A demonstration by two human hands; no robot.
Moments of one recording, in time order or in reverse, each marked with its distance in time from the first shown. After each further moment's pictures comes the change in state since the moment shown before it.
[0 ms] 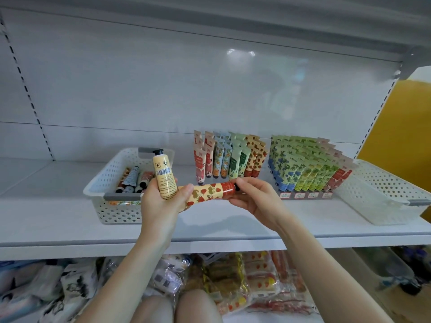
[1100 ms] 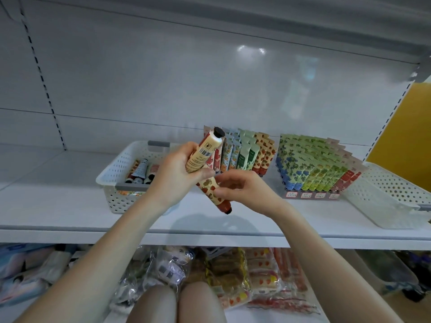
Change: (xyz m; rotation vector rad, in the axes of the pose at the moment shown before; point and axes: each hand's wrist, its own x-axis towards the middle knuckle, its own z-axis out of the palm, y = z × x) left_hand 0.020 0.046 -0.006 0.414 -0.362 0.374; right_hand 0.007 -0.010 0.028 -0.776 -0.242 -0.240
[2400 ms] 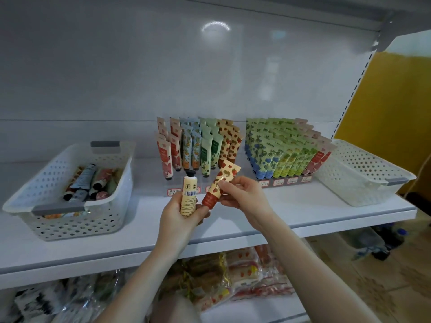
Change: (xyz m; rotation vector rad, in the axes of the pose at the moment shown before) left_hand -0.016 -0.054 0.126 -0.333 -0.005 -0.449; right_hand -0.012 0.083 -0.029 0.591 0.498 0.389
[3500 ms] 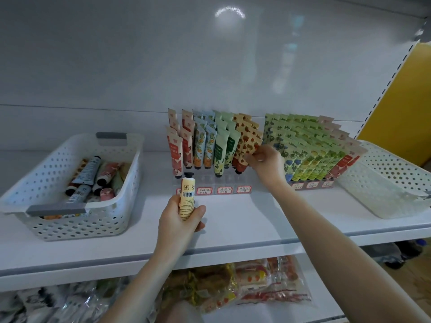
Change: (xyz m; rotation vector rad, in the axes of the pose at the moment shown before) left_hand 0.023 -0.024 -0.014 0.065 0.092 -0.036; right_hand 0.105 -0.003 -0.022 -0.626 0.335 -0.370
